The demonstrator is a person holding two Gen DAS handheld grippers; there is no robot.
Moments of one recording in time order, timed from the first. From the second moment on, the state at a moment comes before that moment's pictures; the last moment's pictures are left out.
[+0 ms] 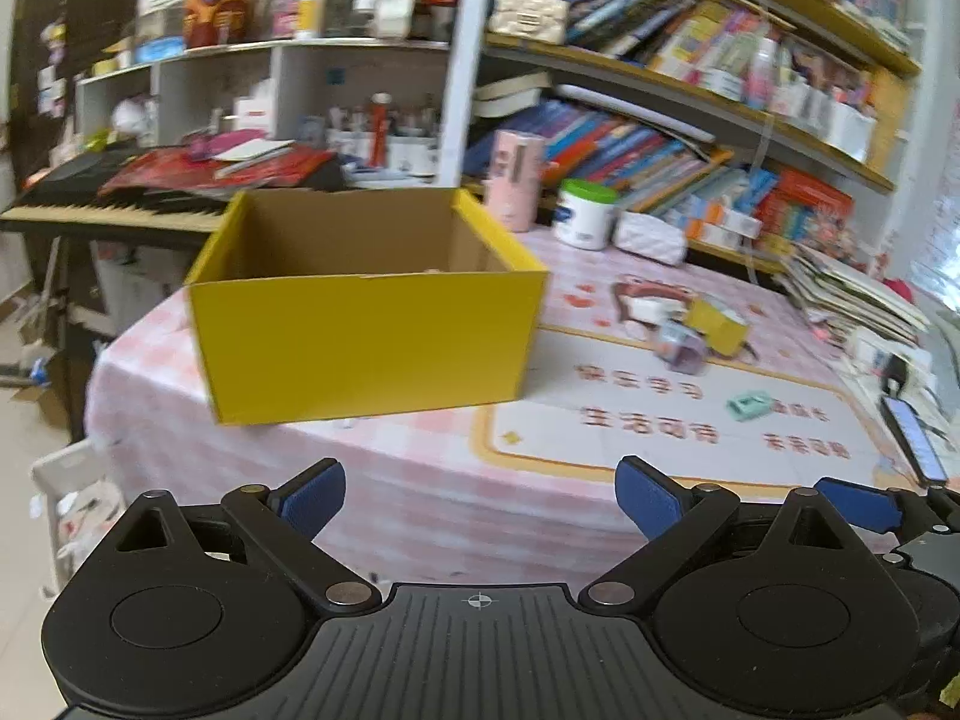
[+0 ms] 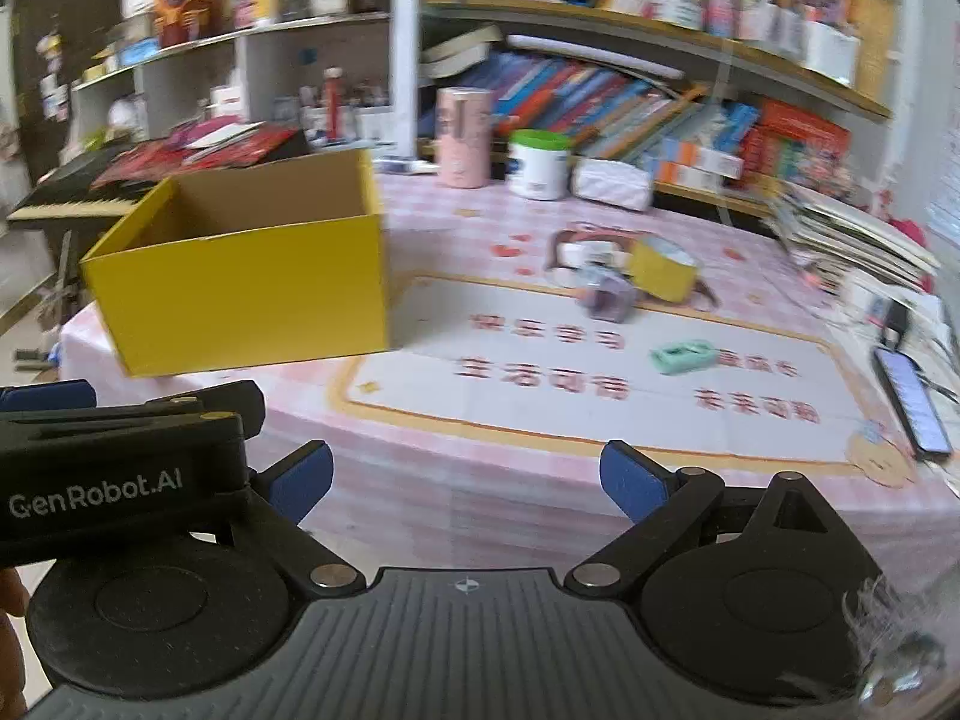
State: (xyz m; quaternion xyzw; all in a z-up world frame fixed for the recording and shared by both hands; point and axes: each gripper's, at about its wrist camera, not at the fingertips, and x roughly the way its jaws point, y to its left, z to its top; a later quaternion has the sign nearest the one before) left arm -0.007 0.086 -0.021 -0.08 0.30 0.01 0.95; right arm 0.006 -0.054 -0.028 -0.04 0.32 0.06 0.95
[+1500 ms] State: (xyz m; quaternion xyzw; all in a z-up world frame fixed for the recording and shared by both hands) left arm 0.172 -0.068 -0.043 -0.08 0.34 -0.03 0.94; right arm 0.182 -0.222 -0.058 -0.05 0.36 0.06 0.93
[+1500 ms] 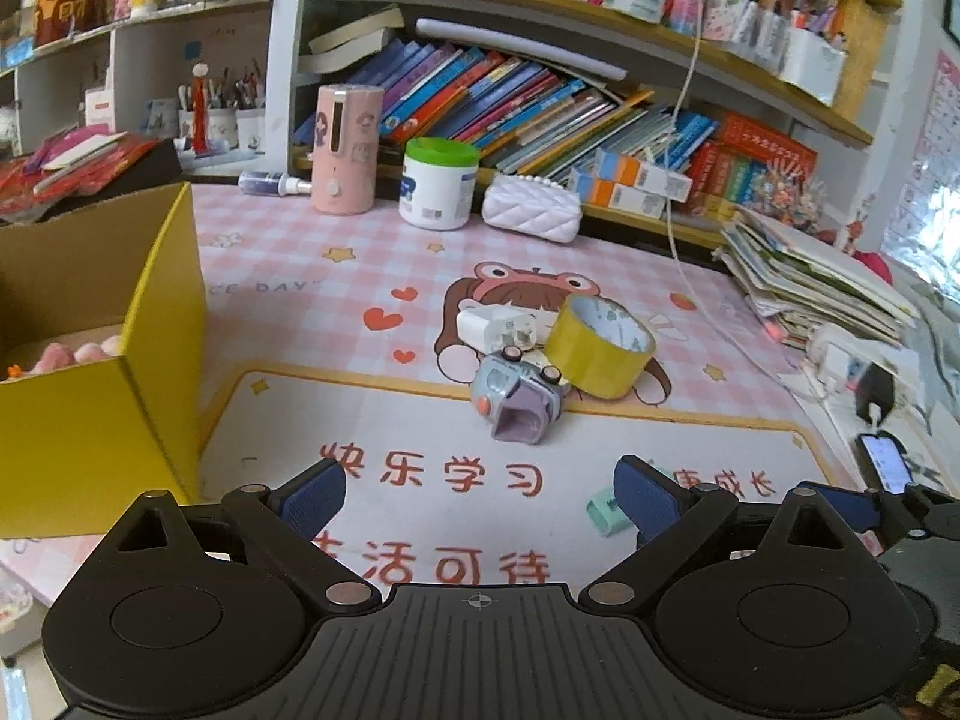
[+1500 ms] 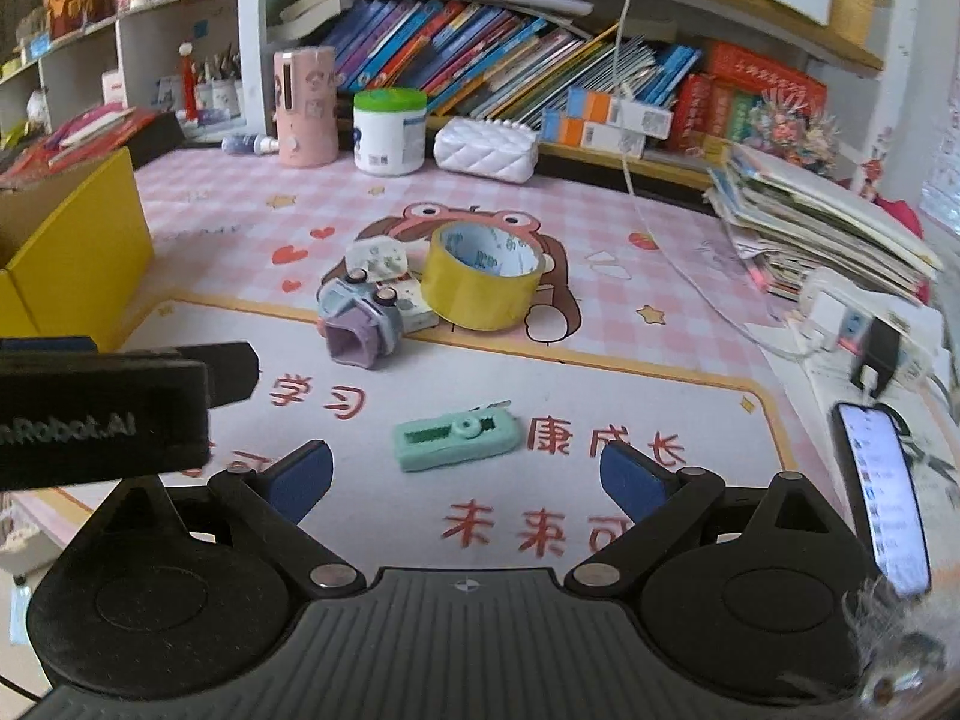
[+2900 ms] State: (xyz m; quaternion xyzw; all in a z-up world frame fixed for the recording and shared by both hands) left arm 0.219 -0.081 -0.050 -0.09 0.35 0.06 0.93; right arm 0.262 -0.236 -0.095 -0.07 0.39 0.19 0.90
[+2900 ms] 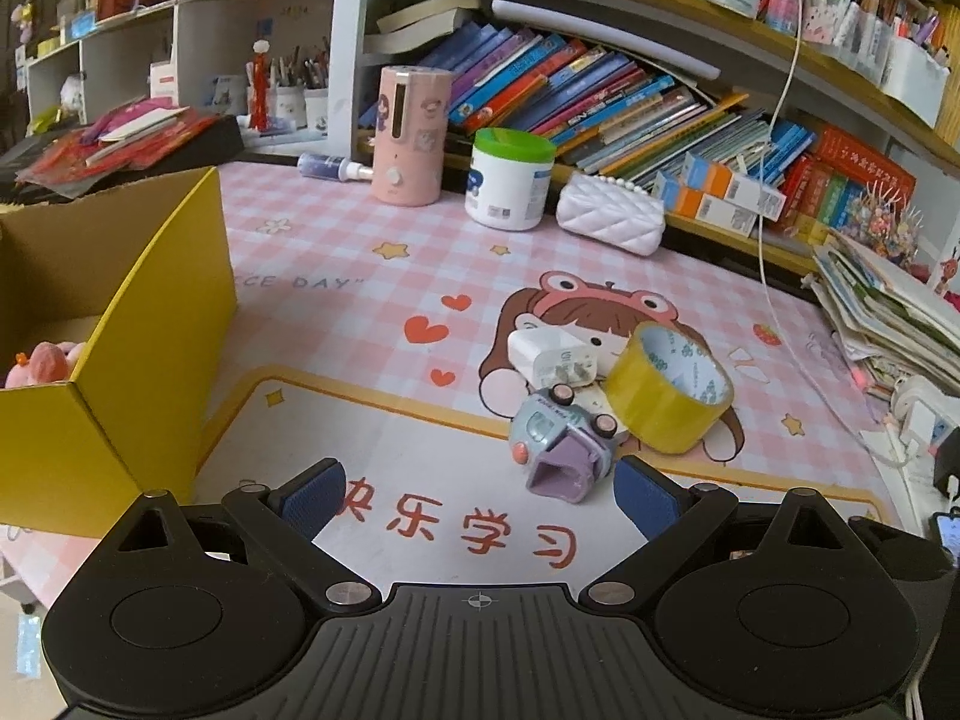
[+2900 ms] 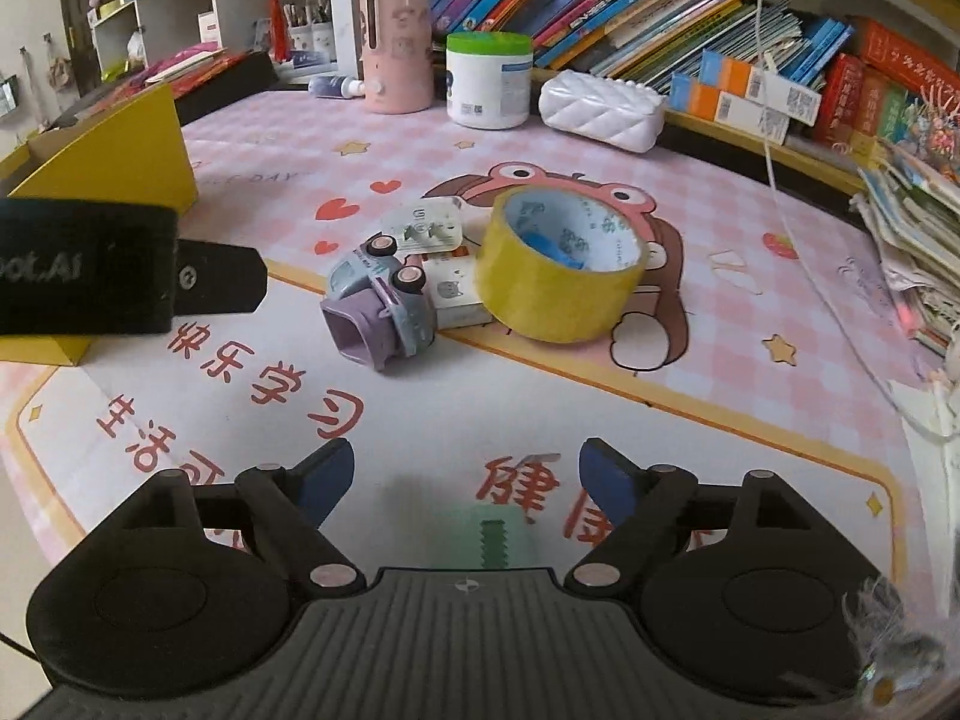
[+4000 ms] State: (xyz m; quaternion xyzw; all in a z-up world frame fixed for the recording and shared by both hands) left arm 0.298 -0.117 -0.093 -0.03 0.40 0.01 0.92; right arm 0.249 -0.275 -0.085 -0.08 0.41 0.19 0.89
